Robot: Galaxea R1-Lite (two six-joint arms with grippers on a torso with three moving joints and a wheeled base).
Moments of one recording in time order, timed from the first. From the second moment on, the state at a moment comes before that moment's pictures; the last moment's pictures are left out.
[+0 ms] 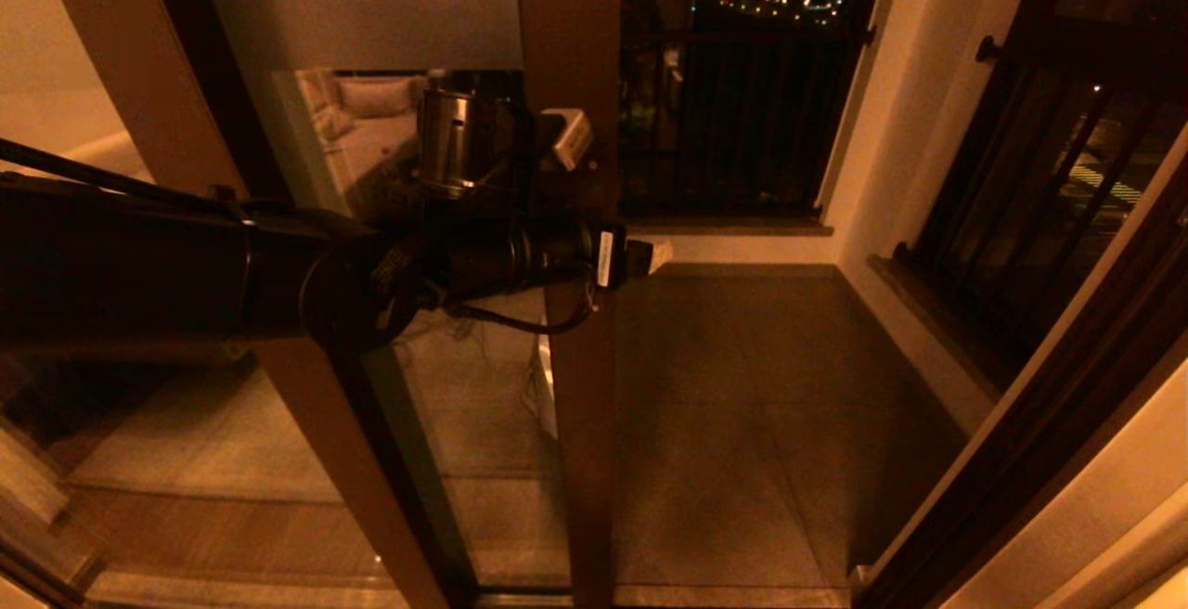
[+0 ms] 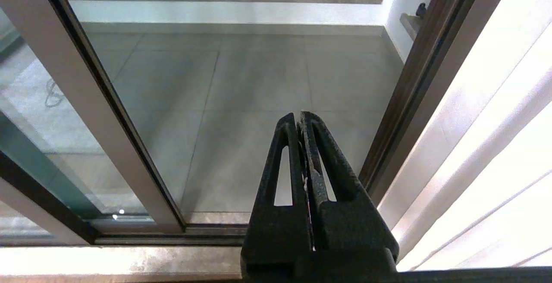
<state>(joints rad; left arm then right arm) -0.65 1.93 -1.47 -0.25 -0.09 -0.06 0.00 0.00 -0.02 0.07 0.01 -0.04</state>
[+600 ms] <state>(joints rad) -0.67 1.96 -1.51 -0.26 -0.10 -0.06 0.00 0.00 -0.02 0.07 0.01 -0.04</state>
